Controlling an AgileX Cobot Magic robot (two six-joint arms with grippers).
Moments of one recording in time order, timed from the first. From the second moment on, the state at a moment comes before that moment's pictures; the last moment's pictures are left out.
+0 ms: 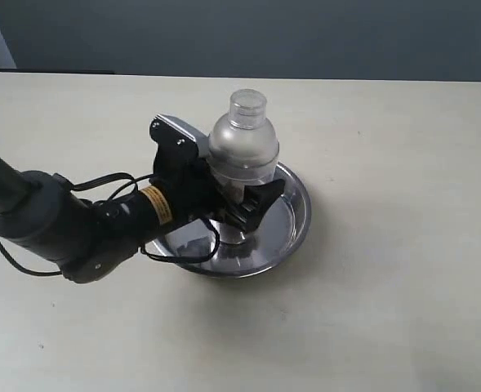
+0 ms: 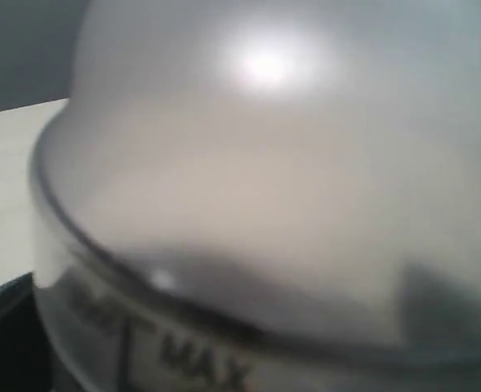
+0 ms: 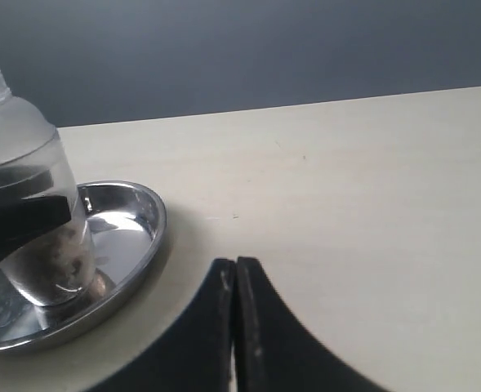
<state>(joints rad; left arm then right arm) -0.48 2.05 -0.72 0.26 -1.07 -0.25 0.18 0.00 0.00 0.24 0.32 -0.02</state>
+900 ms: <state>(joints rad) -0.48 2.05 -0.68 0.20 -1.17 -0.17 0.18 0.00 0.00 0.24 0.32 -0.02</state>
